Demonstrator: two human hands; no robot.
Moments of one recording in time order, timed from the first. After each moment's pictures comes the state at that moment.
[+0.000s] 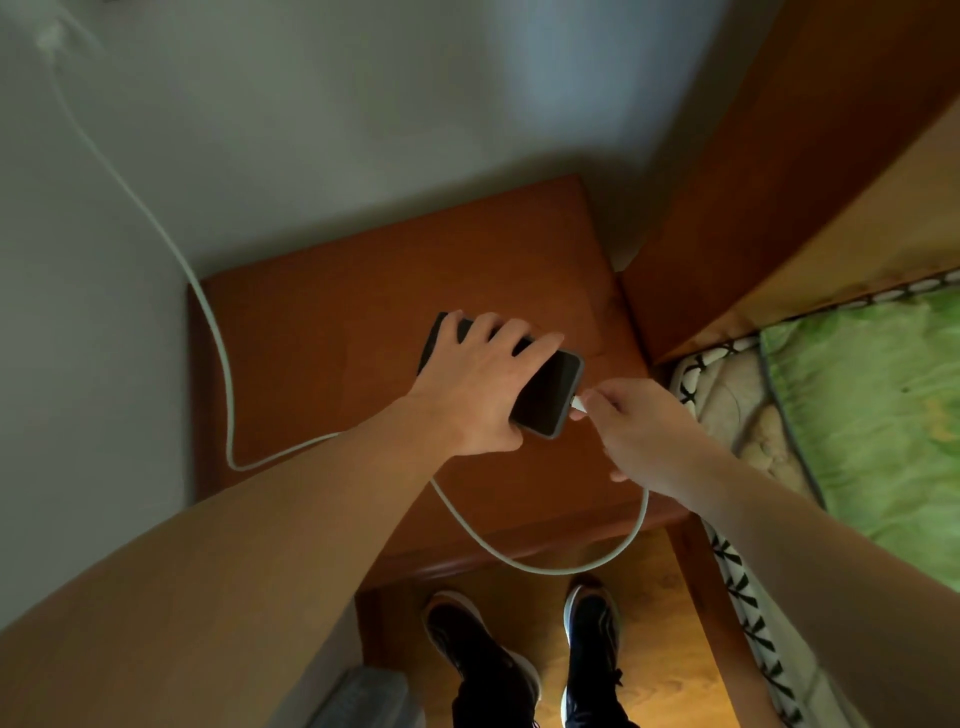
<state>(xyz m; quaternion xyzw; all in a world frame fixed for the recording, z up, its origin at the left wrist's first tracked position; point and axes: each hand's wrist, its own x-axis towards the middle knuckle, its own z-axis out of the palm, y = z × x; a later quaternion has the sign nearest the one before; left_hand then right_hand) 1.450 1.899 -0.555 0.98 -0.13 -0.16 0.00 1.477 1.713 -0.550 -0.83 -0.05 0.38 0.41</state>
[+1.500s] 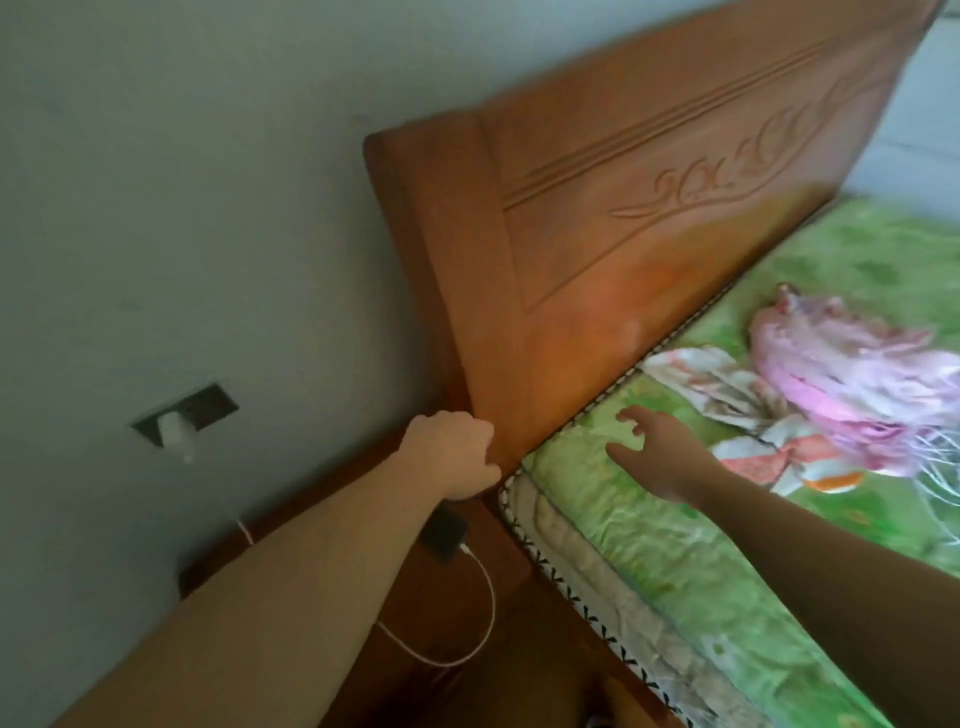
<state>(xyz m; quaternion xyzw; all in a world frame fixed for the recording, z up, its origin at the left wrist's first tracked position) 1.427 1.776 -0.236 0.96 -0.20 -0.16 -0.03 1.399 1.526 -0.267 -0.96 0.06 0.09 0.27</state>
